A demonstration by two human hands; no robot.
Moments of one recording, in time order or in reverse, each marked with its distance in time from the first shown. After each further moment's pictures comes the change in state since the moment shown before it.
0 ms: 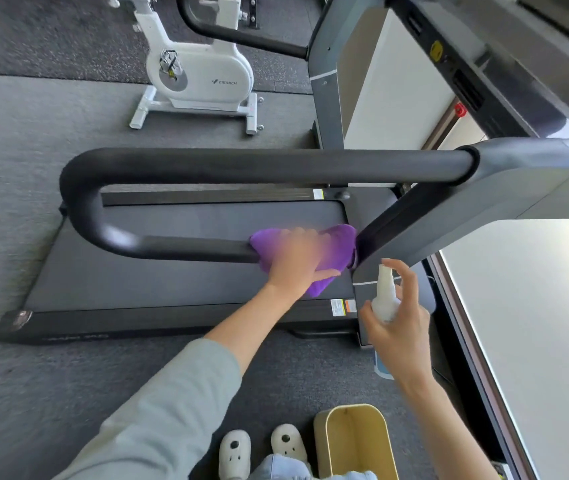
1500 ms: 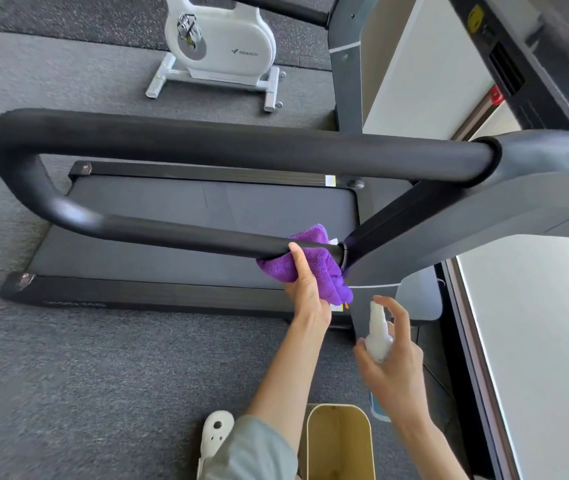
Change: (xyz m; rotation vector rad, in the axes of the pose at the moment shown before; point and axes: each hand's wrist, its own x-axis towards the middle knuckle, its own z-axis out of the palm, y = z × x) left_hand 0.025 0.100 0.001 -2.255 0.359 -1.752; right_hand -0.005 0.069 -0.020 0.001 -0.216 0.101
